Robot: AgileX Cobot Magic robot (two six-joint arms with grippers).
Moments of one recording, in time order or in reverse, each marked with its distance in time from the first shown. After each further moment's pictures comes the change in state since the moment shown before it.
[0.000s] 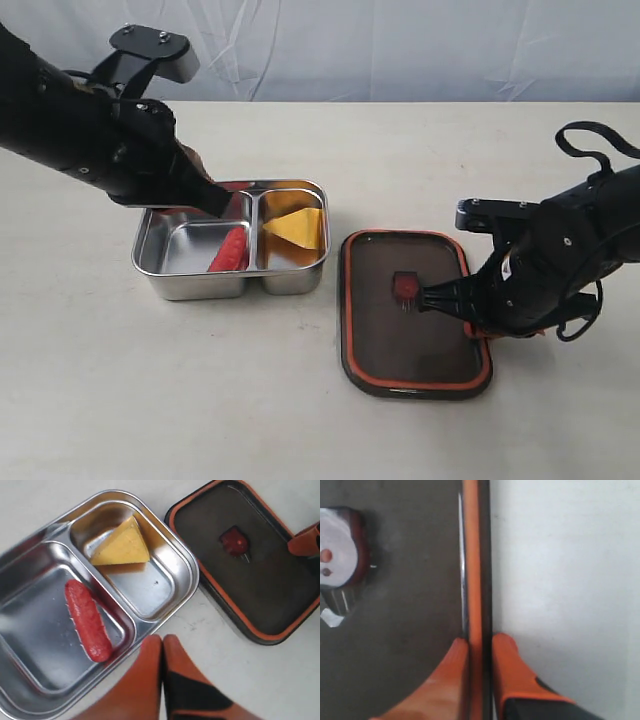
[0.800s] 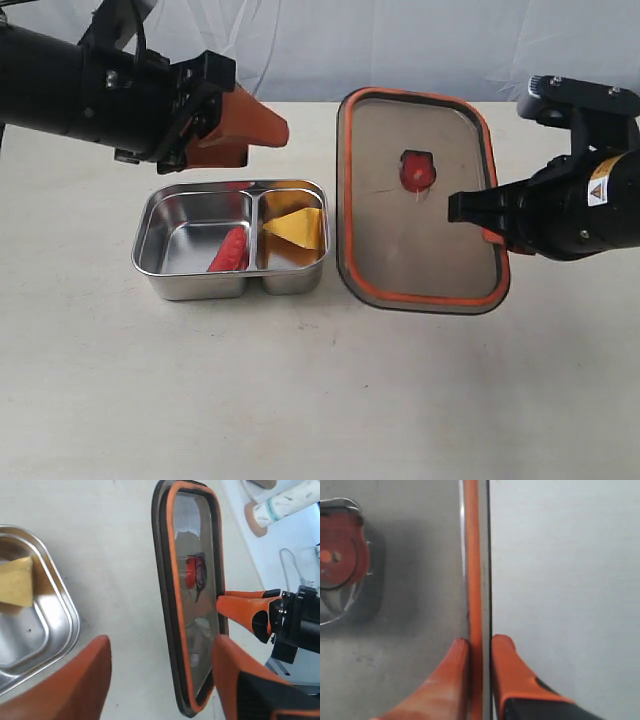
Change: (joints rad) left arm 0.117 0.014 0.000 -0.684 0.101 0.161; right arm 0.000 -0.473 0.002 0.003 0.068 -0.027
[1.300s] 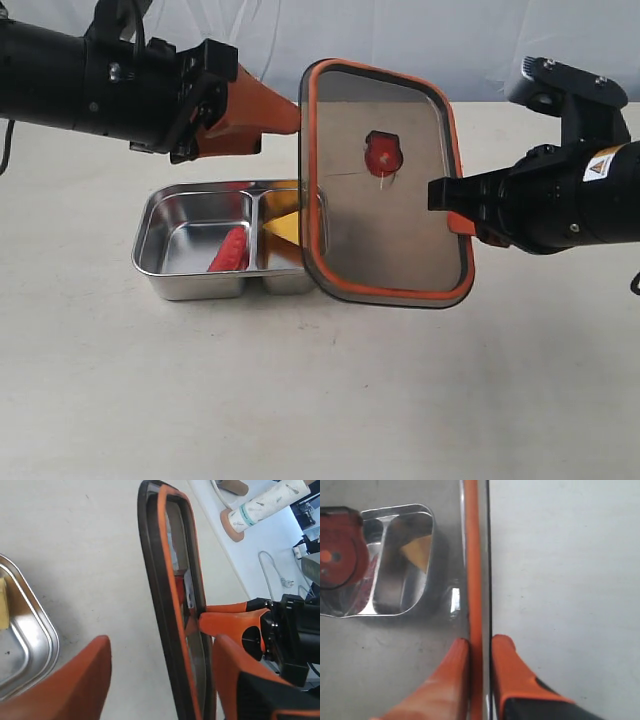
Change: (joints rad) left arm 0.000 0.009 0.000 -0.102 0.033 0.123; right arm 0.000 -0.022 0.000 0.406 -0.043 -0.358
